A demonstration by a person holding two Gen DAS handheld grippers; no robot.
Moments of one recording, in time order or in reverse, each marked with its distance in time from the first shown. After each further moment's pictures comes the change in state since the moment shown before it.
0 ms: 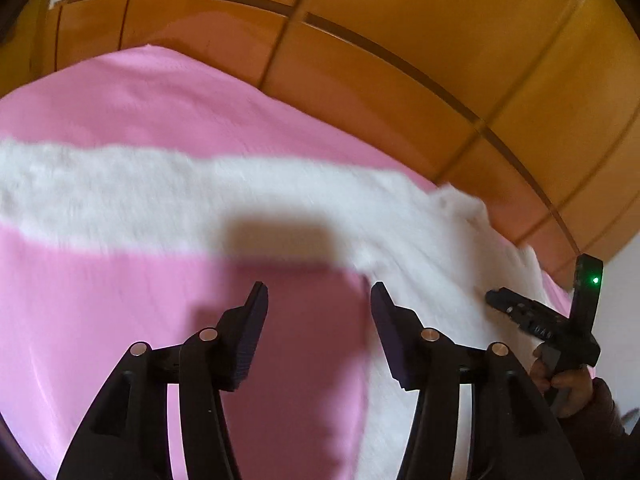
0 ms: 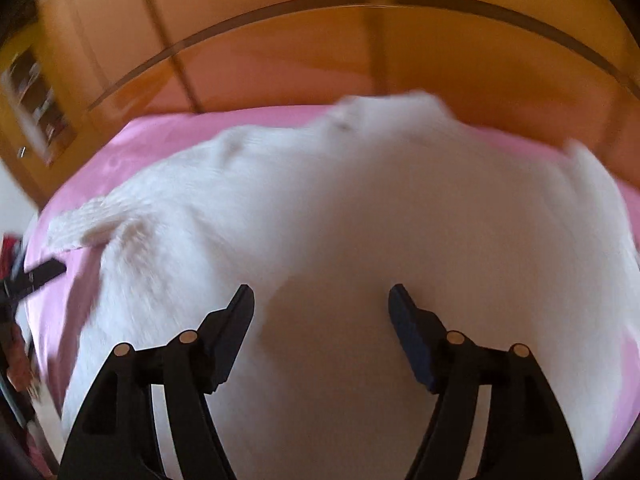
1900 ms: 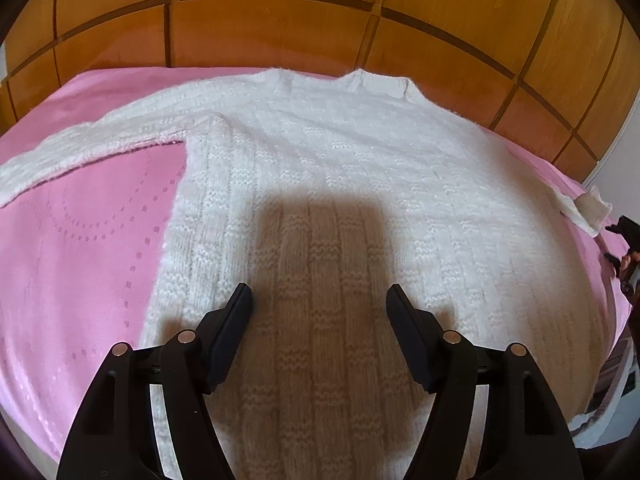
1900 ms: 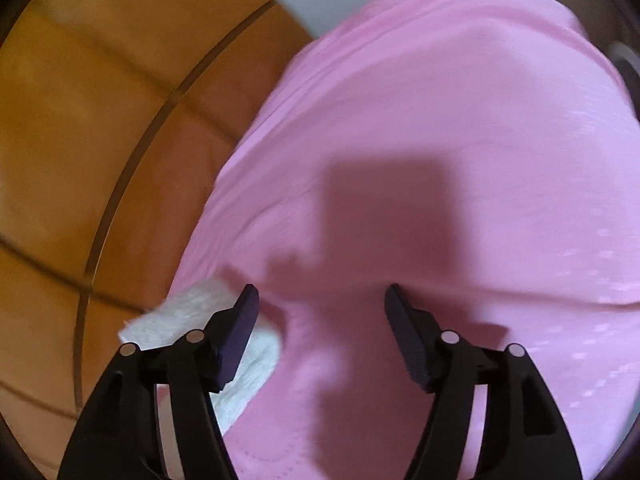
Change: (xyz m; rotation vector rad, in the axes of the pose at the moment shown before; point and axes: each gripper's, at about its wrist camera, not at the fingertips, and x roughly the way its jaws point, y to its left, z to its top) left arm 0.033 -0.120 -0.099 0.274 0.099 0.082; right arm -0.265 -0.429 -0.197 1.283 -0.462 -0.378
